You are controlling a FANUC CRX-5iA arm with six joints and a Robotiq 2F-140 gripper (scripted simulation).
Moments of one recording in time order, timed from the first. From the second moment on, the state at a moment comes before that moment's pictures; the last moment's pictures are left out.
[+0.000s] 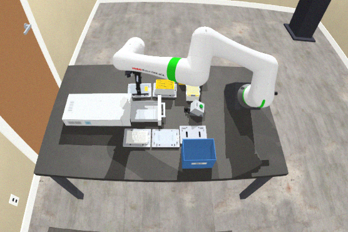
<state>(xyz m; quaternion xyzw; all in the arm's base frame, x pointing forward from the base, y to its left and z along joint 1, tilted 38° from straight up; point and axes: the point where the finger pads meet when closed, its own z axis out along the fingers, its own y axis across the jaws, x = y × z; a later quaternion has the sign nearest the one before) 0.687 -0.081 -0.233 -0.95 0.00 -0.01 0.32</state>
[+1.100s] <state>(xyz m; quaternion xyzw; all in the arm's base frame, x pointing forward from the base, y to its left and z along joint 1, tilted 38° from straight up) 0.687 -0.085 -0.228 -0.95 0.00 -0.01 0.32</state>
